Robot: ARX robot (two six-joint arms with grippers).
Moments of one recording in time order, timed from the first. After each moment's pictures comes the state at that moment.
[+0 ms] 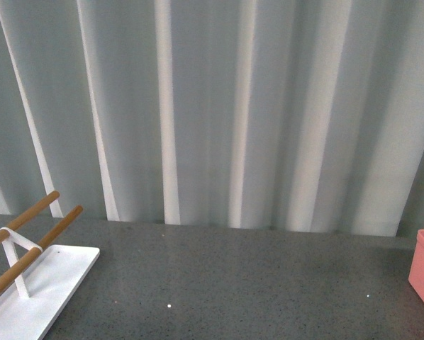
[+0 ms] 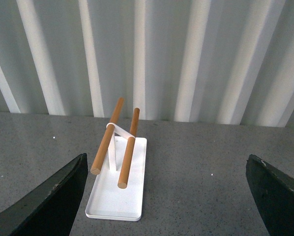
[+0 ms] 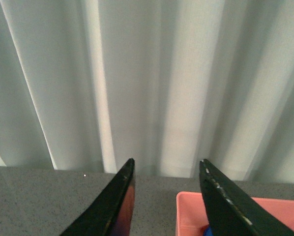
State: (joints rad) left arm 0.00 0.00 0.02 0.00 0.00 0.00; right arm -0.14 1.38 0.50 0.89 -0.14 -0.03
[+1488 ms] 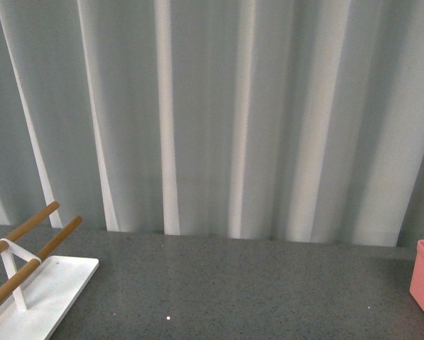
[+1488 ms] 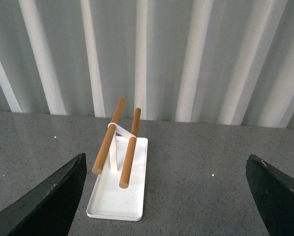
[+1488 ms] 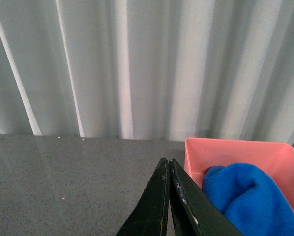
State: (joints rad) left arm 0.00 0.00 0.02 0.00 0.00 0.00; right arm 0.00 0.40 0.02 0.40 0.00 -0.02
